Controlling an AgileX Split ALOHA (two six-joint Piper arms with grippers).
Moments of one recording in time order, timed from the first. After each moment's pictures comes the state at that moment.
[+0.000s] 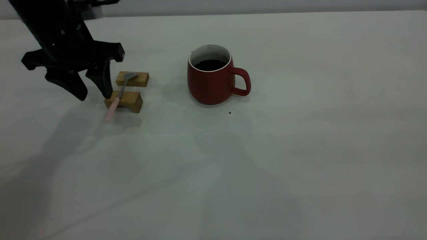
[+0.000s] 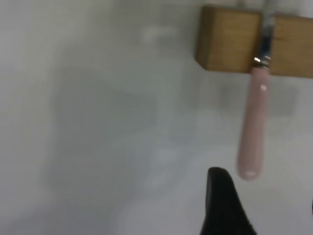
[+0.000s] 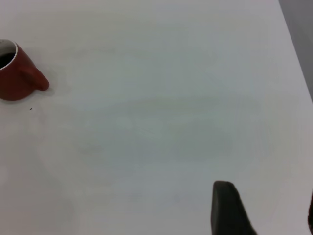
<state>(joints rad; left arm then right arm) -0.20 2.15 -1.19 -0.09 0.48 -0.14 0.07 0.02 -0.47 -0.05 1.13 0.09</state>
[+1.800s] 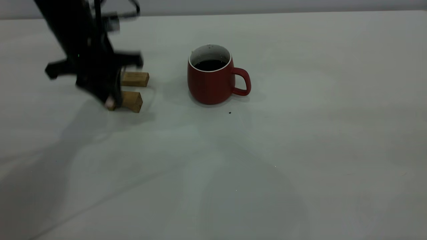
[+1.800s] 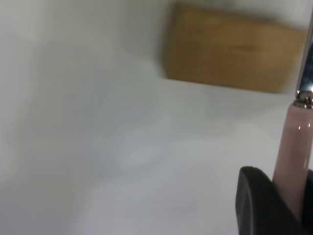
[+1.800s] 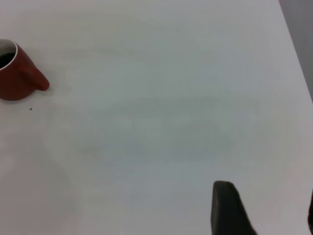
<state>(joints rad) -0.24 2.22 -1.33 -0.21 0.59 -0.21 0.07 0.02 -0.47 -0.05 1.13 0.09</state>
